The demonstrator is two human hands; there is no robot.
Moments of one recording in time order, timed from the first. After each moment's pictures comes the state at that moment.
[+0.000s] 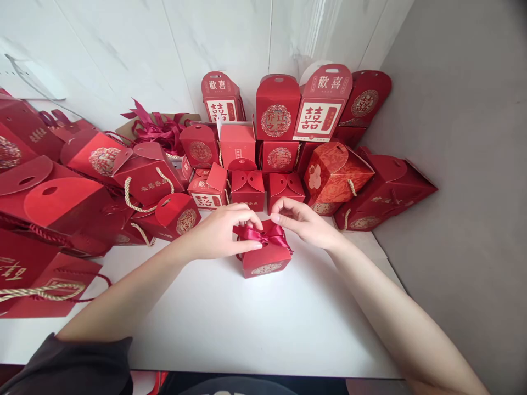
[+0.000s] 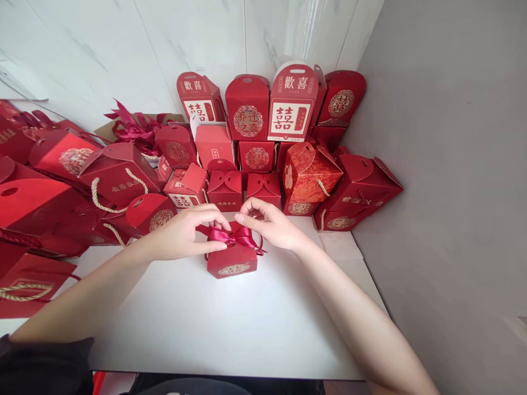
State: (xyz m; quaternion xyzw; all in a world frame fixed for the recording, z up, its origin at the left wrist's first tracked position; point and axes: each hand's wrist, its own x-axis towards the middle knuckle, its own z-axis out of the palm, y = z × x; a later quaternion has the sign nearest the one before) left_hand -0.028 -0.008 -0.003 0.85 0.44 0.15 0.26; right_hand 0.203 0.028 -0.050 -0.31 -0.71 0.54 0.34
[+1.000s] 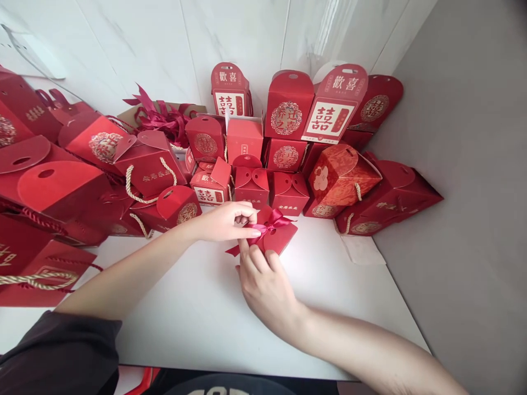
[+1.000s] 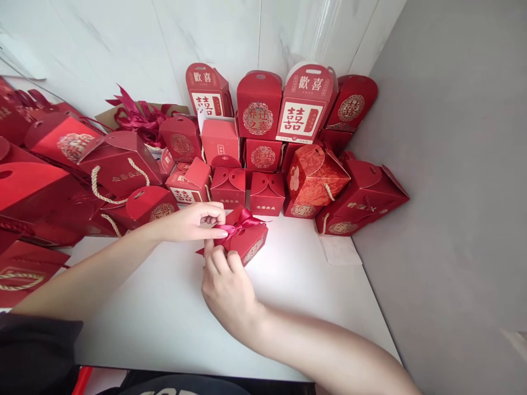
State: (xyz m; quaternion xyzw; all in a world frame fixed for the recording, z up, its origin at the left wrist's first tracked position) left_hand -0.038 0.020 -0.026 0.82 0.40 0.16 0.38; right_hand 0.123 -0.080 -0.090 -0.34 -0.90 -0.21 0.17
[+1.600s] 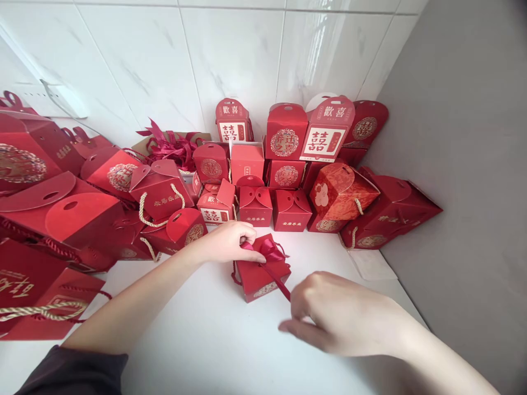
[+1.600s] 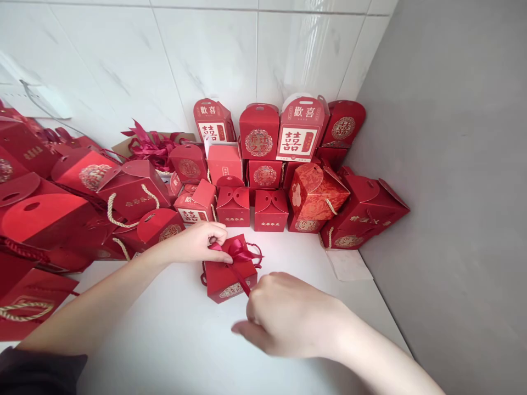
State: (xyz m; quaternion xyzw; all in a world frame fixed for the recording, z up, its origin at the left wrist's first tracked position) left_hand -0.048 0.024 -0.029 0.85 0.43 0.10 0.29; right_hand 0.199 -0.061 0.000 -0.30 -0.92 0.25 -0.02
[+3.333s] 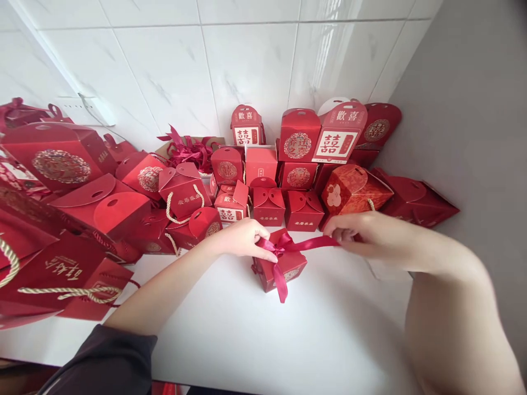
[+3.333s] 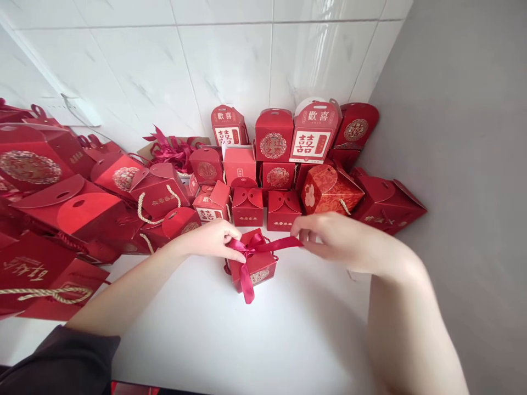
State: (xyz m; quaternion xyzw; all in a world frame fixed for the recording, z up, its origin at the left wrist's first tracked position) left_hand -0.053 0.016 -0.020 0.83 0.43 0.08 0.34; right_hand 0.254 0.001 0.030 -0.40 -0.87 0.26 0.10
